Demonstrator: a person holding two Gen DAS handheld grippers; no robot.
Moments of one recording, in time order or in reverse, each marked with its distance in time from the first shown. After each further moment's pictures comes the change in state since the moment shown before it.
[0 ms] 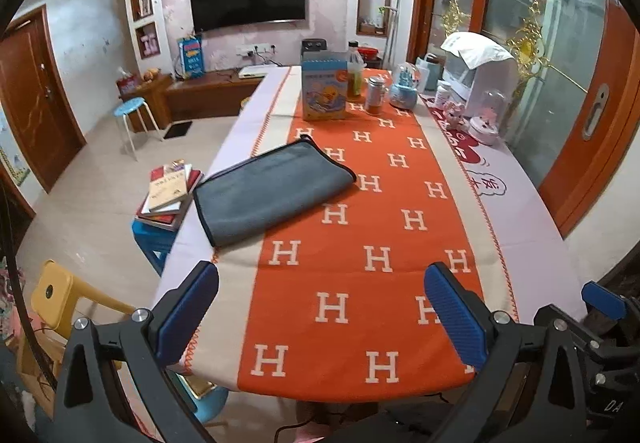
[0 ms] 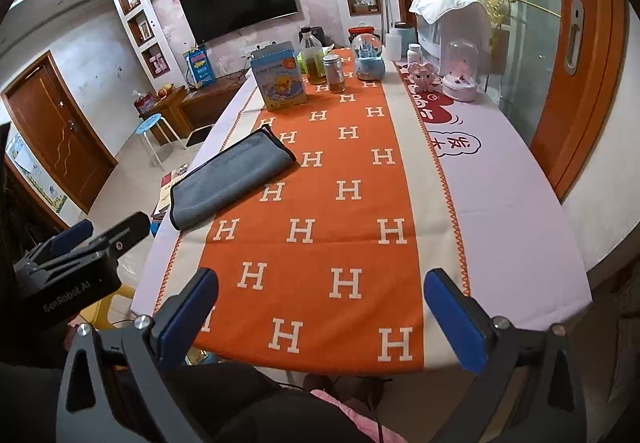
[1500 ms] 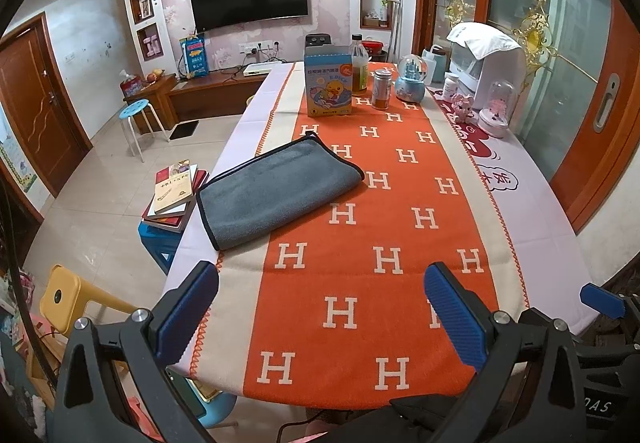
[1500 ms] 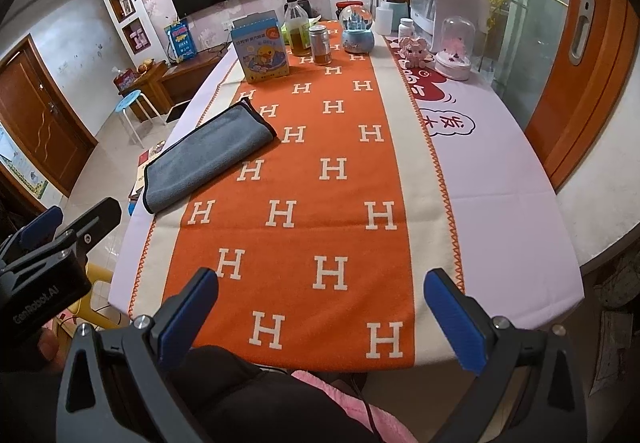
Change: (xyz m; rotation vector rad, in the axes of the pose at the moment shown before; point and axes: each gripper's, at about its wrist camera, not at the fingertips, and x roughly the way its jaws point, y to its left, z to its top) left arm 0.014 -0.009 -0.004 0.025 0.019 0.028; right arm 0.035 -0.001 0.009 0.000 0.104 -0.074
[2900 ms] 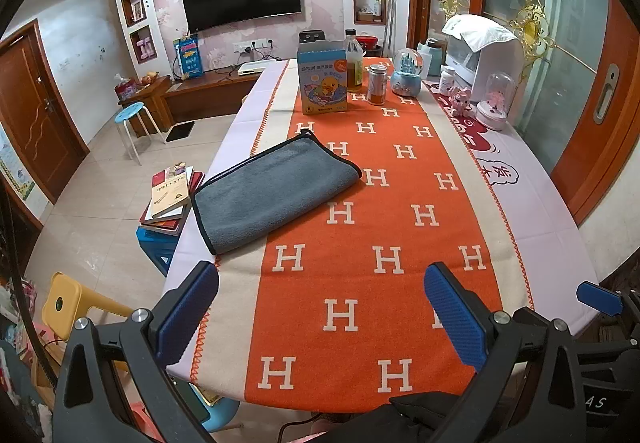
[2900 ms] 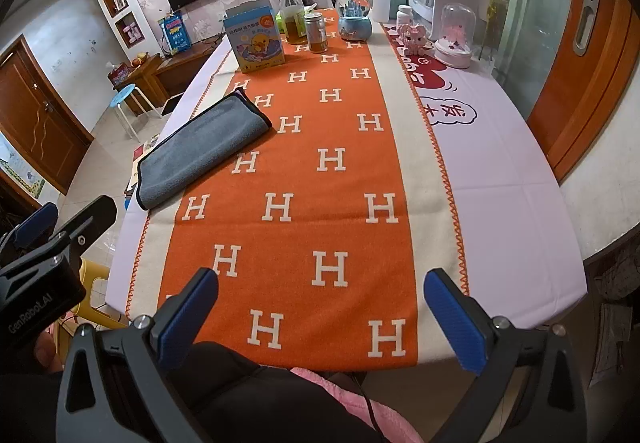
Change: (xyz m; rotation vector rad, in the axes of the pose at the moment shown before) left arm 0.006 -0.001 0.008 0.010 0.009 0.000; right arm 0.011 0.002 -0.003 0.009 0.022 -0.006
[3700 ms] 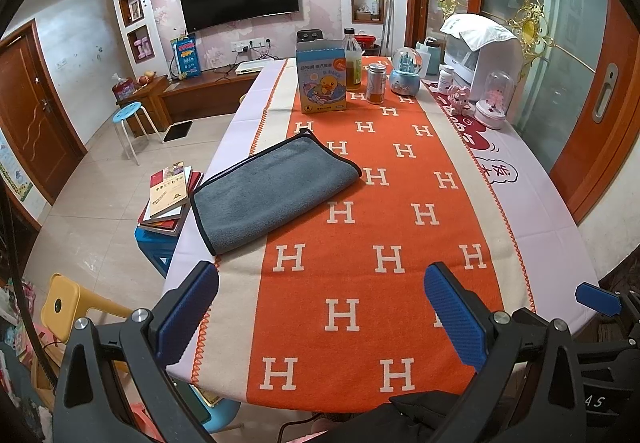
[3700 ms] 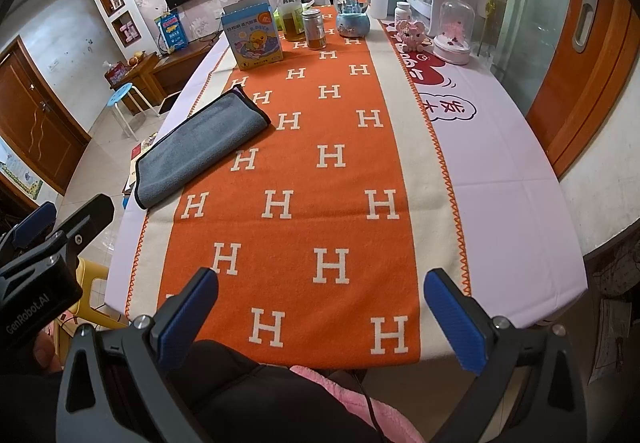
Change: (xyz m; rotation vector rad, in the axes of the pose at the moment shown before) left arm 0.000 -0.002 0.003 0.001 0.002 0.002; right arm 0.001 0.001 -0.001 0.003 0.007 -0.002
